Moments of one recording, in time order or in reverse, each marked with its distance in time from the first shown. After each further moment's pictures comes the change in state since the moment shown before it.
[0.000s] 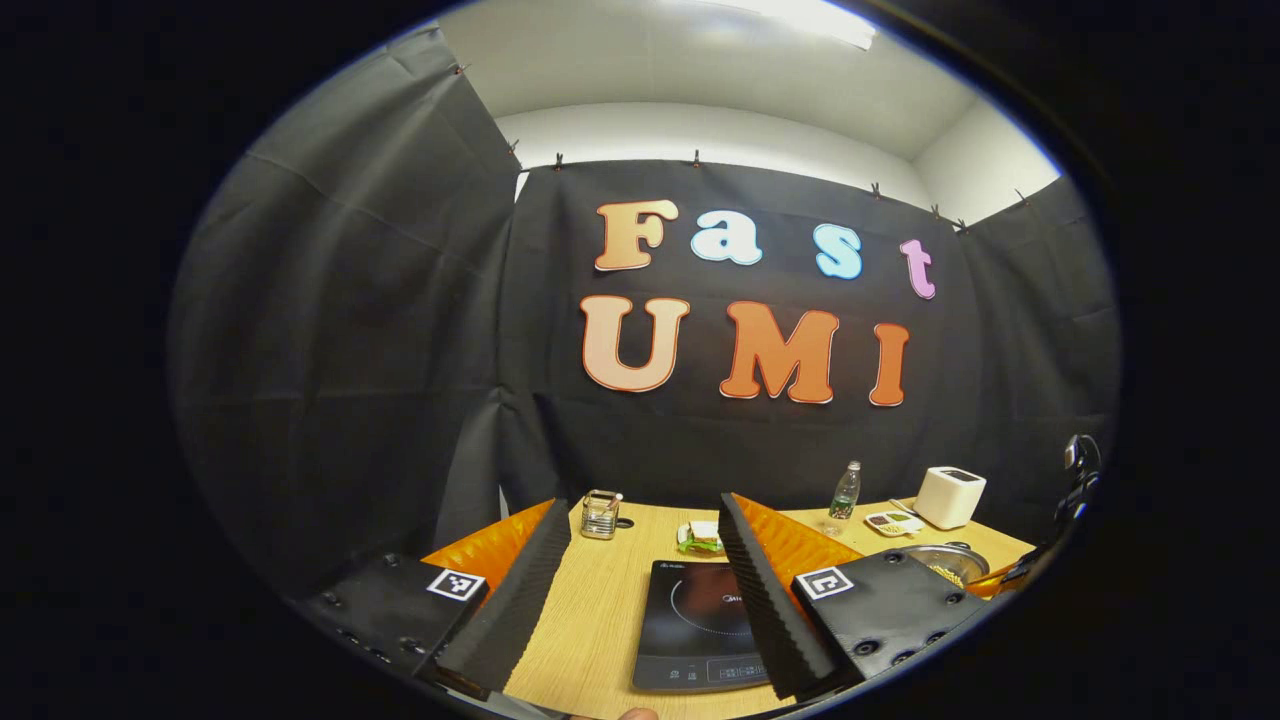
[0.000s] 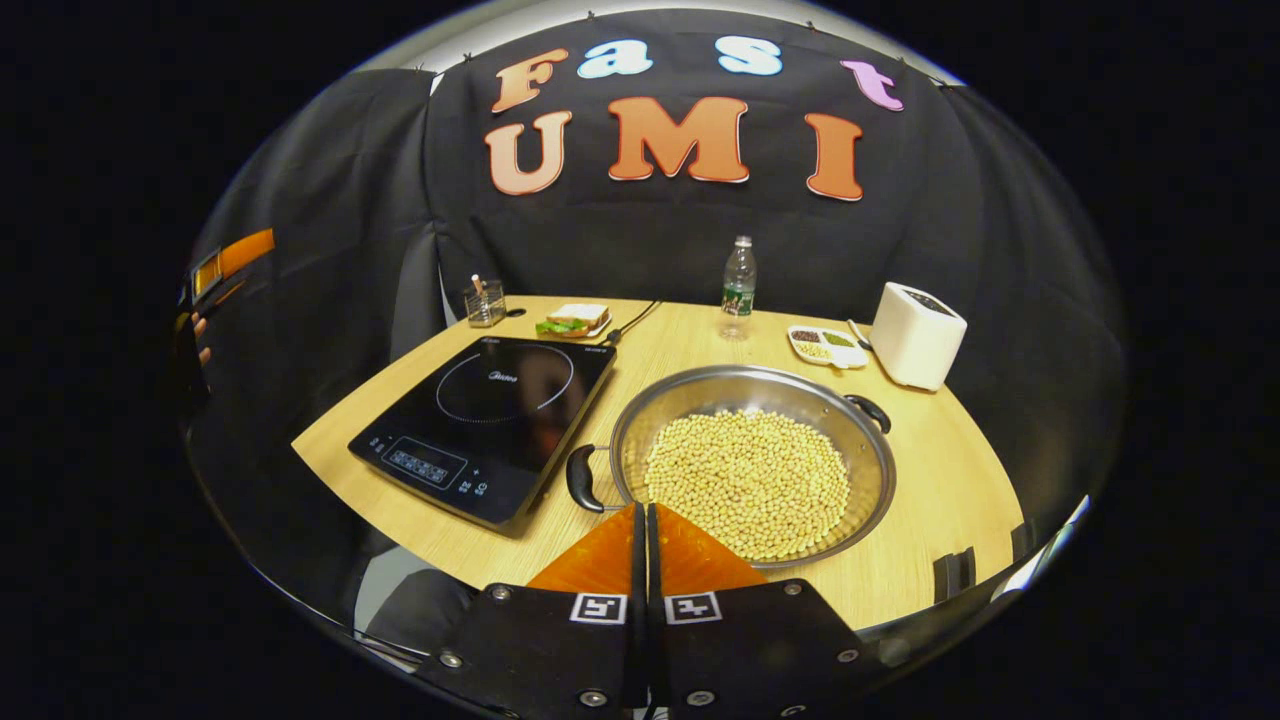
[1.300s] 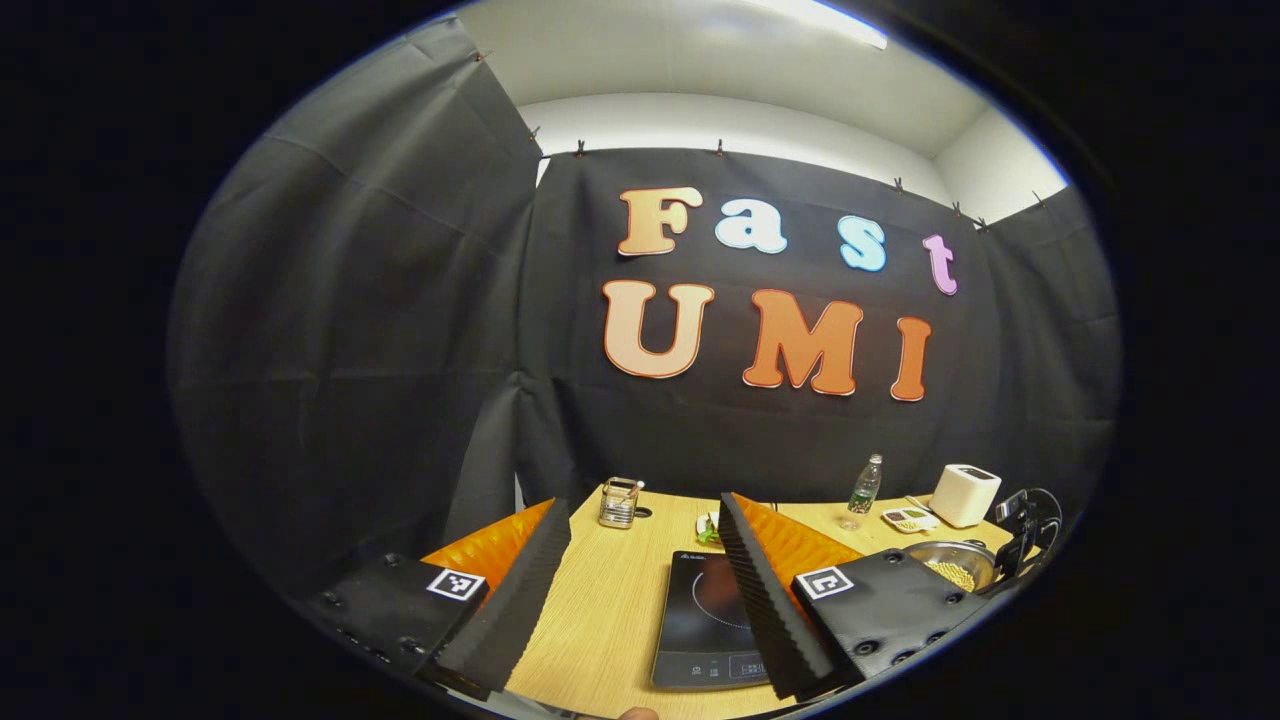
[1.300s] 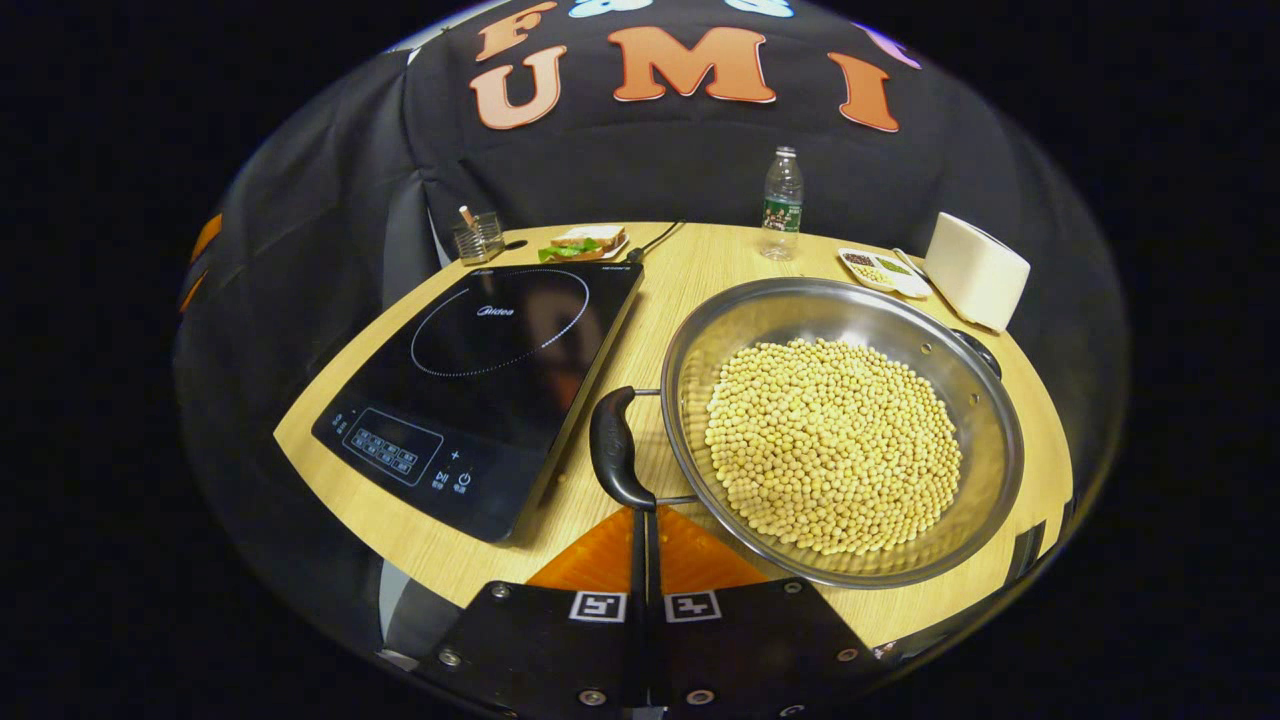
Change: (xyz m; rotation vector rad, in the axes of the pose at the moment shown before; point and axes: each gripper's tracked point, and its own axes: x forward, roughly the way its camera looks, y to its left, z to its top) left arm 0.008 0.032 -0.014 -0.023 0.032 0.054; right arm 0.084 0.032 -0.029 0.087 0.173 0.033
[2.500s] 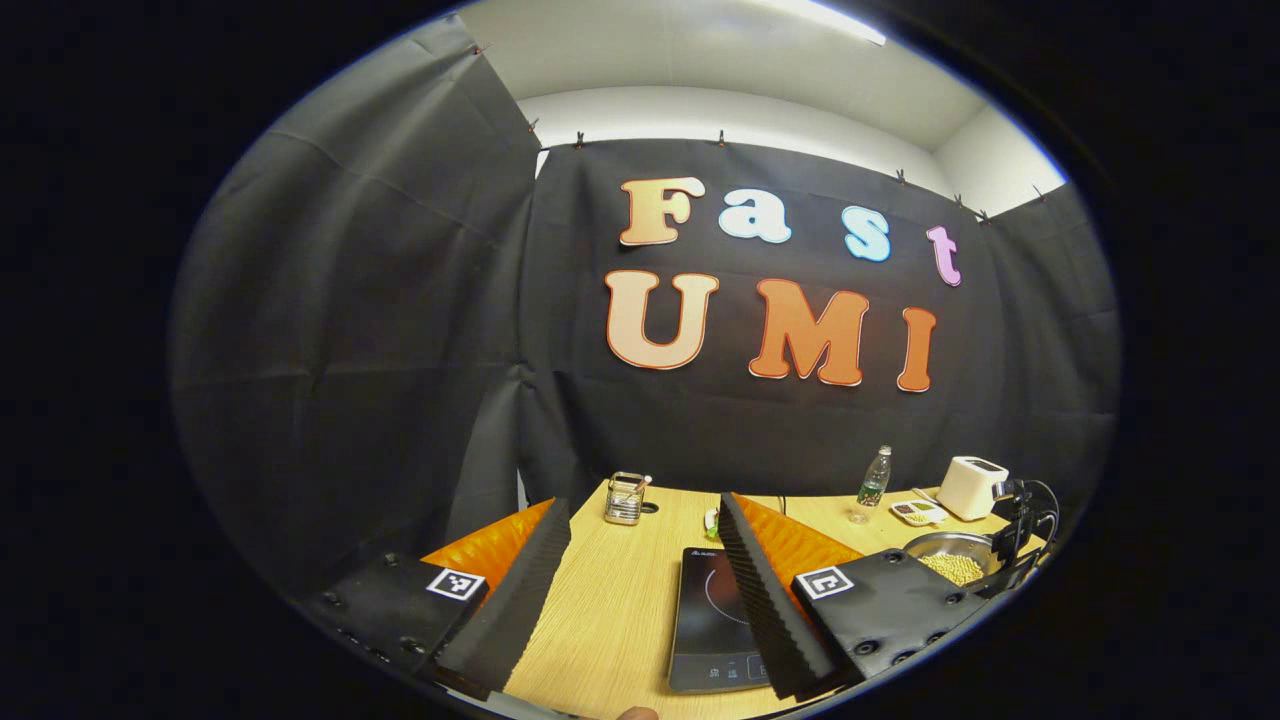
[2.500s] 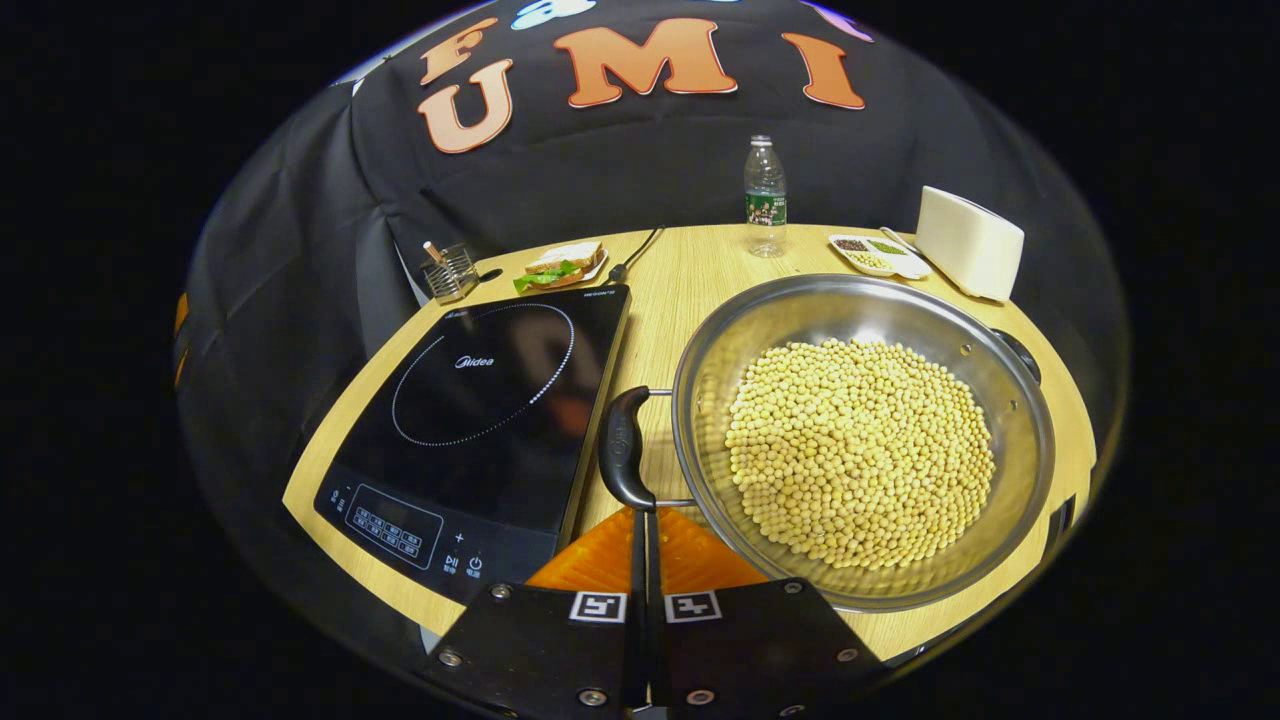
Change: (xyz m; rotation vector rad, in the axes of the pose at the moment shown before) left arm 0.015 0.010 -0.009 0.012 0.021 -0.005; right arm 0.033 0.013 0.025 0.115 -0.013 -0.014
